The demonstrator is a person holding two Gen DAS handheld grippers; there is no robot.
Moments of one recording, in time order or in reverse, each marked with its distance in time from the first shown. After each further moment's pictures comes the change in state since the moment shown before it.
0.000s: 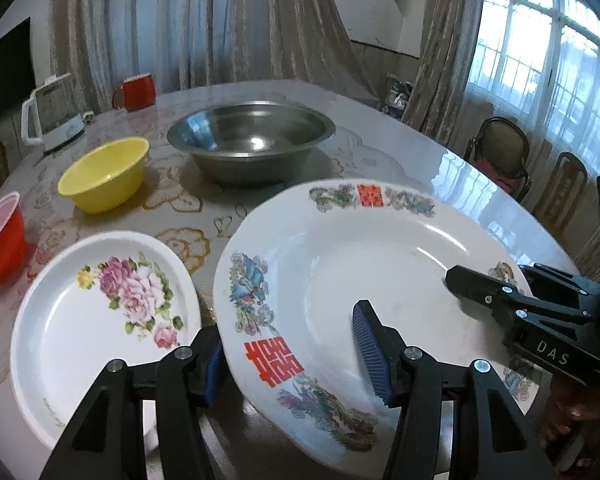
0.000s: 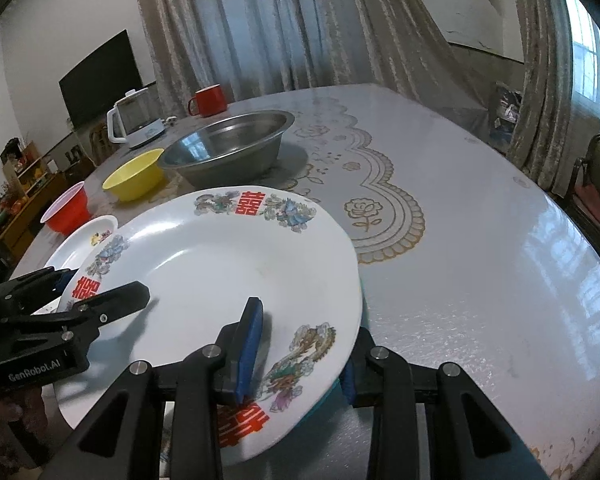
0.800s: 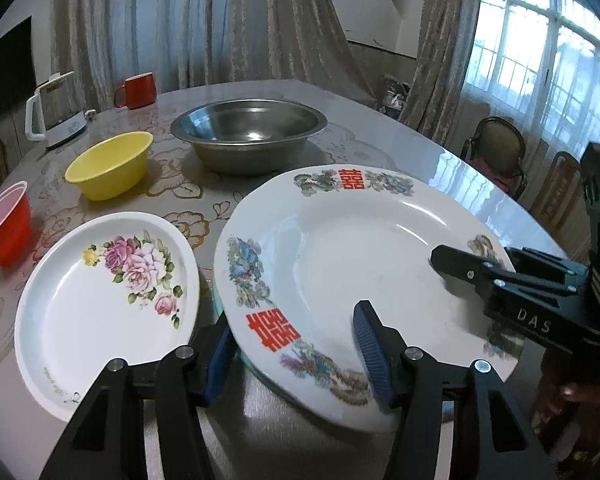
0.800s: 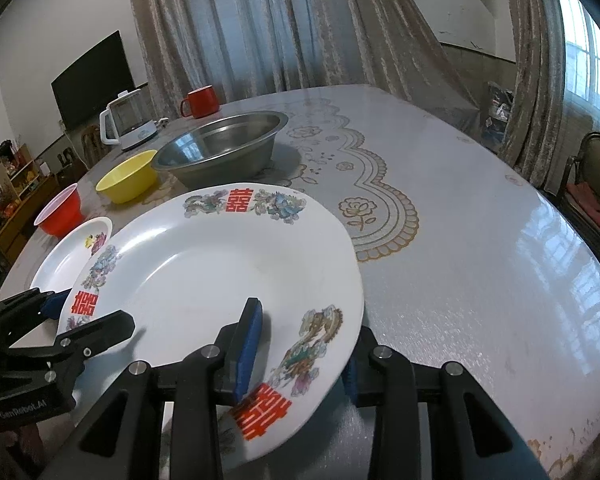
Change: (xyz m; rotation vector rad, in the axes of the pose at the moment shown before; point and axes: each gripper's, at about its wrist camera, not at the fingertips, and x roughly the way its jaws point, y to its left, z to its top) left arm -0.017 -0.006 -0.016 0.011 -0.016 0.000; right arm -0.001 0.003 -0.001 0.012 0.000 -0.029
